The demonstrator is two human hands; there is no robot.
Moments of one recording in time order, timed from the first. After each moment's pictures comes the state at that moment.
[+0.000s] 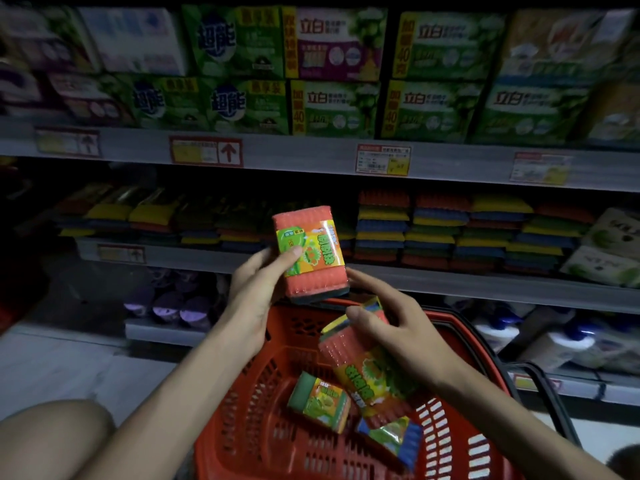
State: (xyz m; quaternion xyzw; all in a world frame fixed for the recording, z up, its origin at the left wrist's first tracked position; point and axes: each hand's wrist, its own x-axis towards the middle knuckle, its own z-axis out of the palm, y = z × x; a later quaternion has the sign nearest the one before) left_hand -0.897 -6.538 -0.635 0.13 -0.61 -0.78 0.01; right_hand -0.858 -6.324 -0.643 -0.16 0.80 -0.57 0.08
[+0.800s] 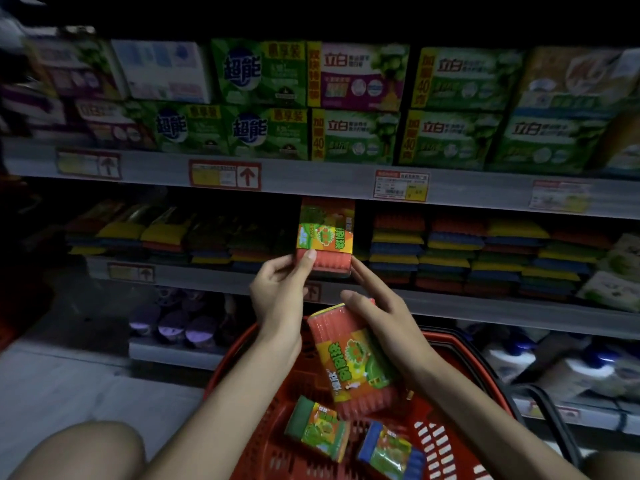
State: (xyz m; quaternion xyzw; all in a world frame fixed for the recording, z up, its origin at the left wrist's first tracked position) left_hand -0.929 -6.520 -0.639 0.23 -0.57 -0.77 0.17; right_hand -0.898 -6.368 -0.644 -0.10 0.74 -0.67 0.06
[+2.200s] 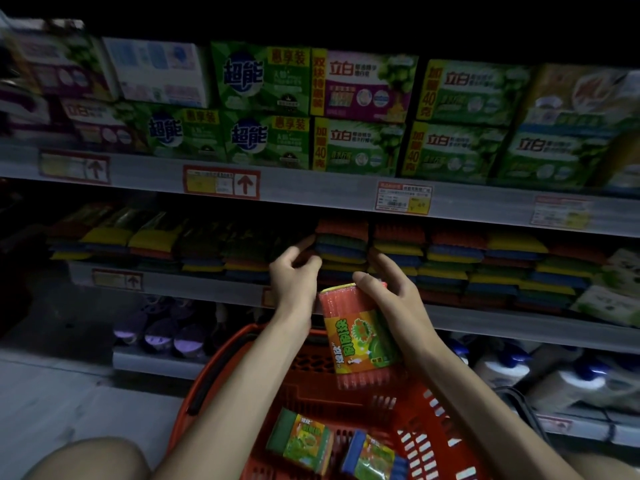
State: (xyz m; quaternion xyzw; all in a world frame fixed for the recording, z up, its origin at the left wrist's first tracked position) left_hand -0.978 -6.510 -0.637 0.20 -0.64 -0.74 0.11; right_hand -0.926 -6.369 -0.624 0.00 0.73 -0.68 0.00
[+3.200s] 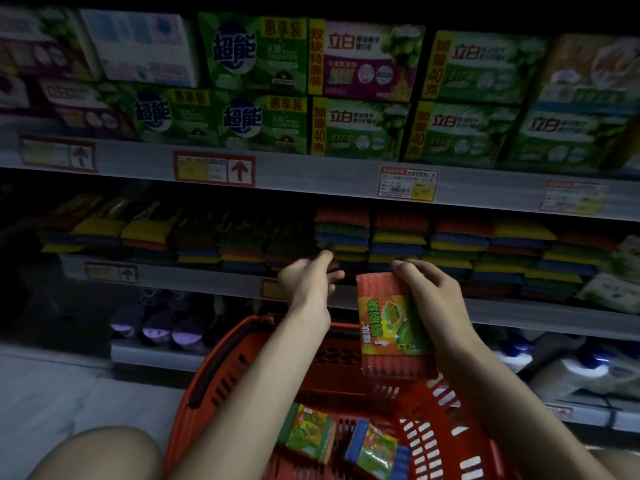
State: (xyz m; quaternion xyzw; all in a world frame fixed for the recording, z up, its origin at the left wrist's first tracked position) left_hand -0.979 -6.488 -0.650 0.28 -0.52 -0.80 0.06; right_hand -0.923 -6.341 -0.623 0.13 0.72 -0.68 -0.03
